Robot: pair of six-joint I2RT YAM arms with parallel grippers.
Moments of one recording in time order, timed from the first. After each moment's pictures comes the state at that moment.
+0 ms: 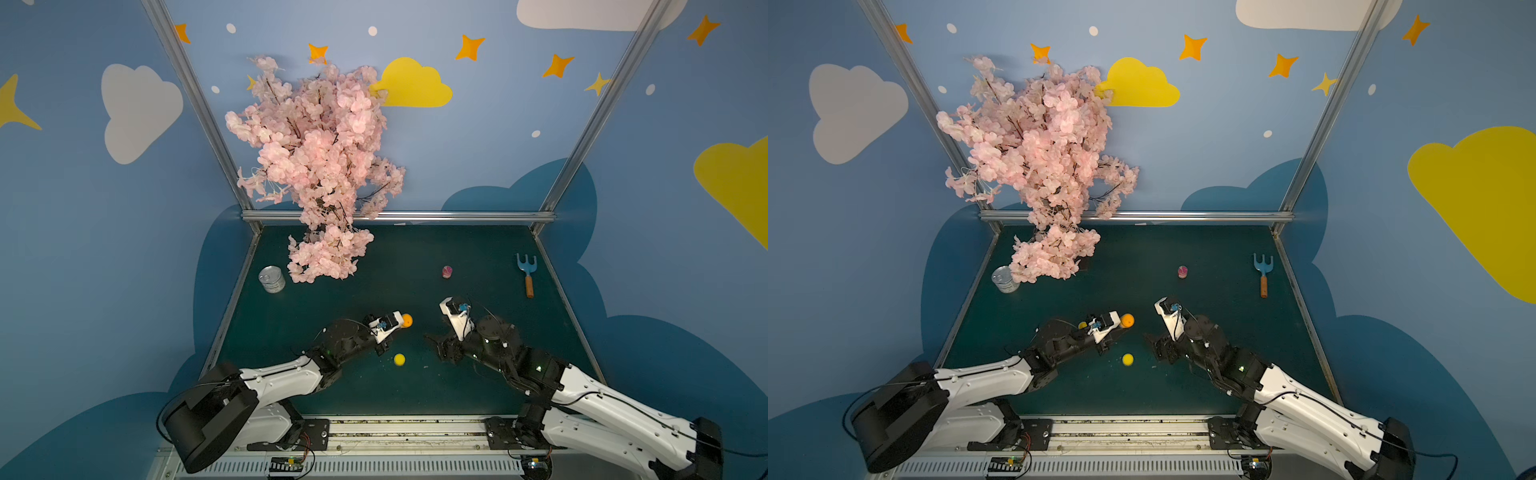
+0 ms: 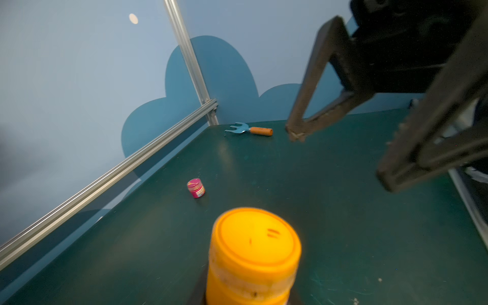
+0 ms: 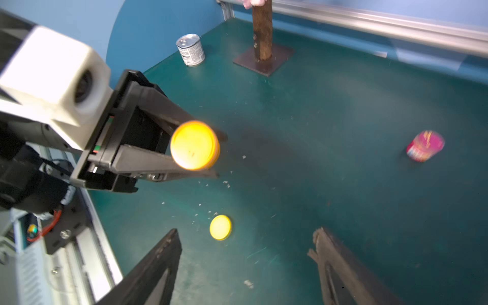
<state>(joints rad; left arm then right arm) -0.77 1.26 0.35 0.77 0.30 0.30 0.95 0.81 0.62 -0.25 0.05 0.11</state>
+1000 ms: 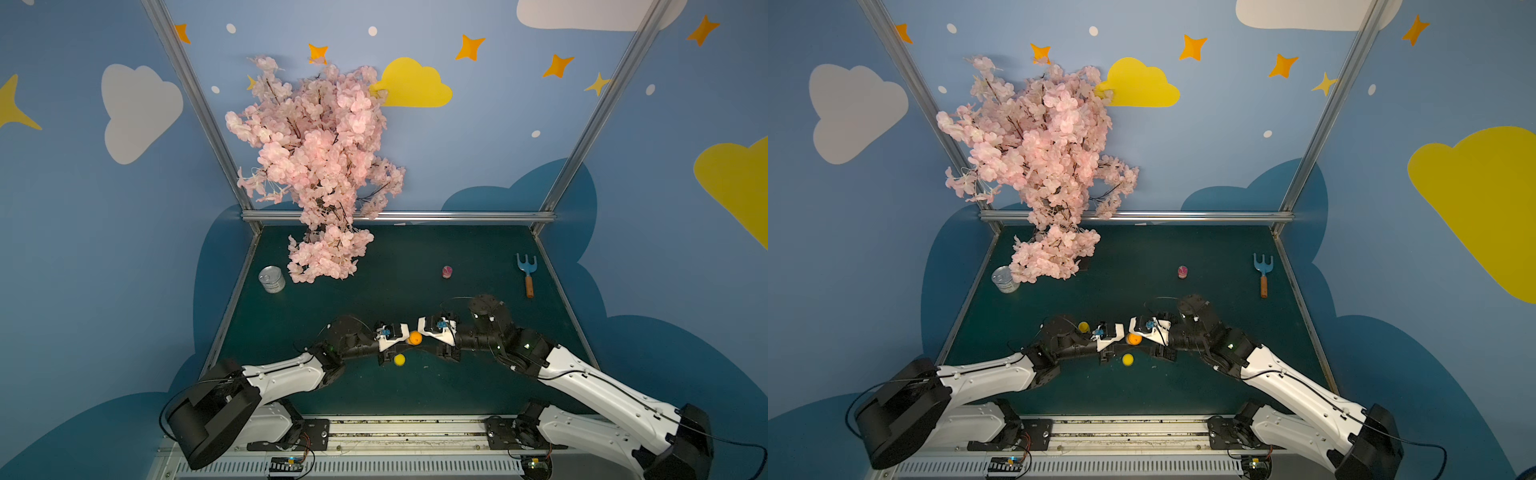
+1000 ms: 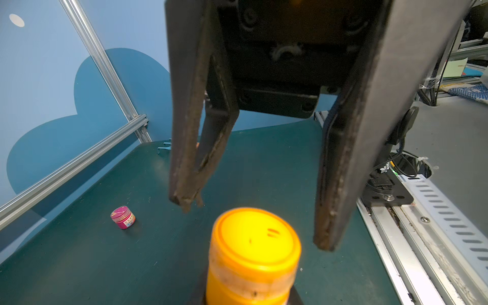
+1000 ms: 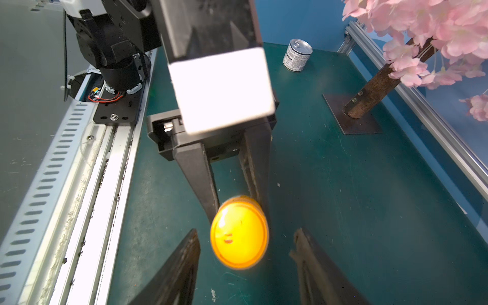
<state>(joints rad) -0.77 1.28 0.39 0.71 0.58 0.30 0.85 0.99 0.75 -0.31 -0.45 -0.52</state>
